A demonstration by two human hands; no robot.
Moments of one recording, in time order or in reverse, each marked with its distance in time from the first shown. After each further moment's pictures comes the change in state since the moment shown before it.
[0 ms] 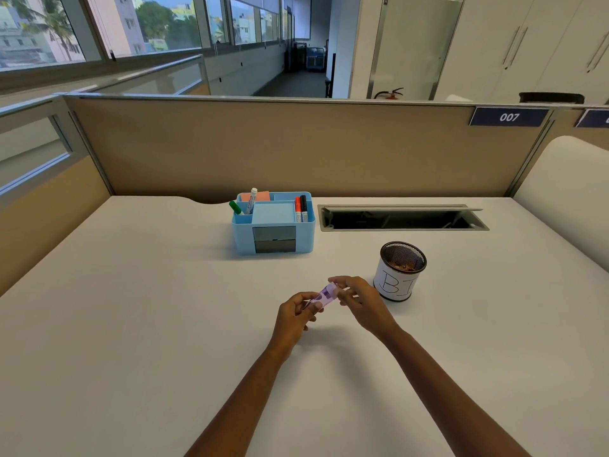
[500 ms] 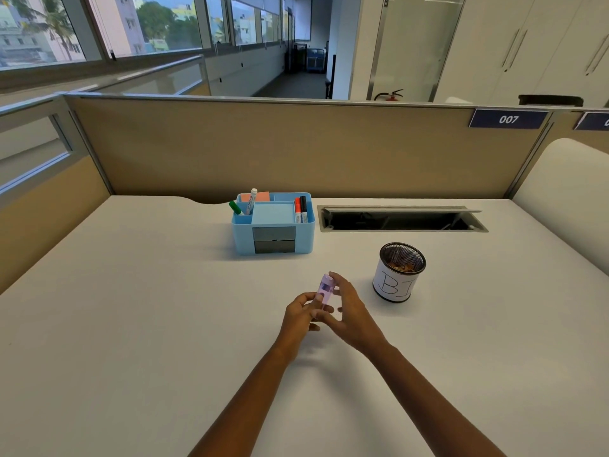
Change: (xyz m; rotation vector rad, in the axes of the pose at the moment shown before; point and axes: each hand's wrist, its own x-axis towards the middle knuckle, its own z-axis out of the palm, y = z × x) left_hand -0.001 0.009 0.012 -0.164 -0.037 -0.109; right_hand -0.017 -0.008 0.022 -0.114 -0.040 -0.019
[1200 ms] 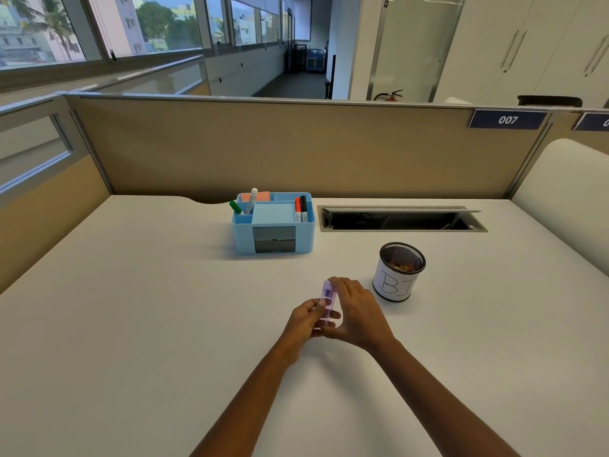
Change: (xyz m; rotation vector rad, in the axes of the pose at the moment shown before) left_hand -0.007 -0.004 0.002 0.007 -0.161 -0.016; right_hand -0.001 0.004 -0.011 -0.500 0.011 -0.201
